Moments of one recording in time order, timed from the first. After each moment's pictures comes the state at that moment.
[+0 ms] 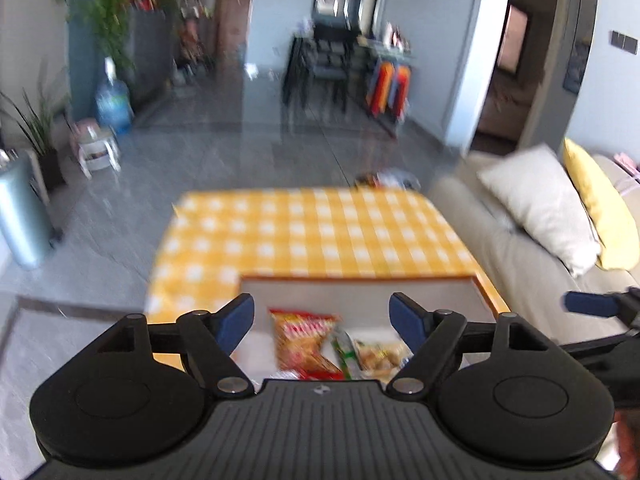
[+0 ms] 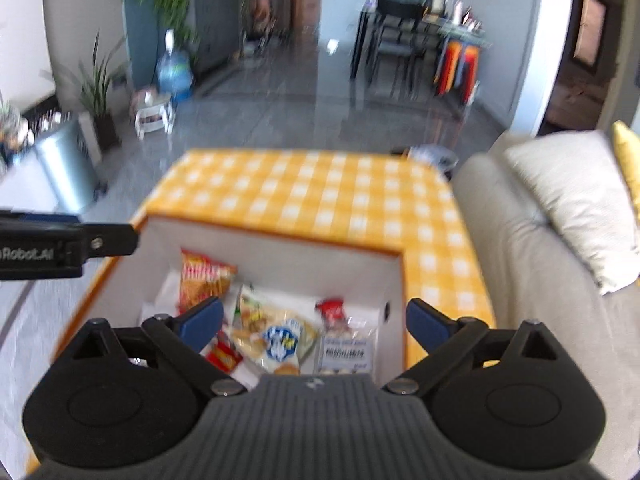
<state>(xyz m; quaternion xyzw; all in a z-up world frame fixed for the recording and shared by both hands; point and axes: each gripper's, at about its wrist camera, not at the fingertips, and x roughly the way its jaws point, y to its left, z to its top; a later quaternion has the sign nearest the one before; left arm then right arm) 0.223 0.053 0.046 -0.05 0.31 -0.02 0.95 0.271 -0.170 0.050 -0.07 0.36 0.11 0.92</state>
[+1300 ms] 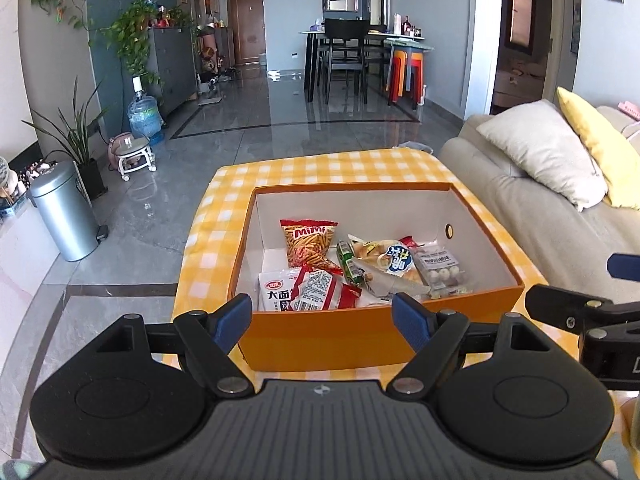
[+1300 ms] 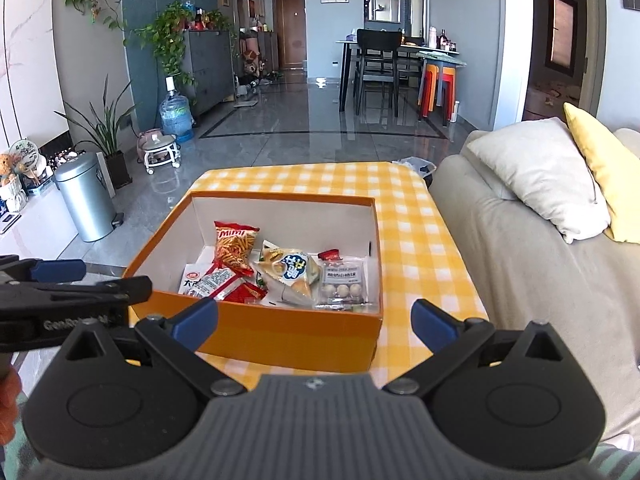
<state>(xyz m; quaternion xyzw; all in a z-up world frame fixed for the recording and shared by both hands) 0.101 -0.005 0.014 0.01 0.33 0.02 0.94 0.101 -0.217 0.056 -0.02 0.32 0.11 0.94</state>
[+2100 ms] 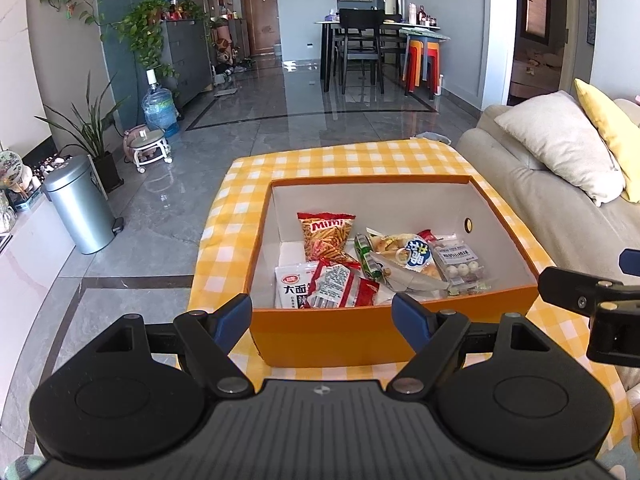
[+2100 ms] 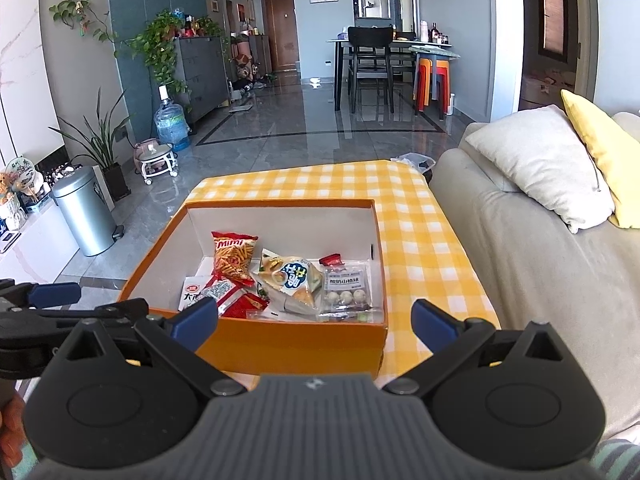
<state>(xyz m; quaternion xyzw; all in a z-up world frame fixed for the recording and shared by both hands) 0.106 -0.005 0.015 0.01 0.35 0.05 0.94 0.116 -0.217 0.055 0.00 0.33 0.10 0.94</state>
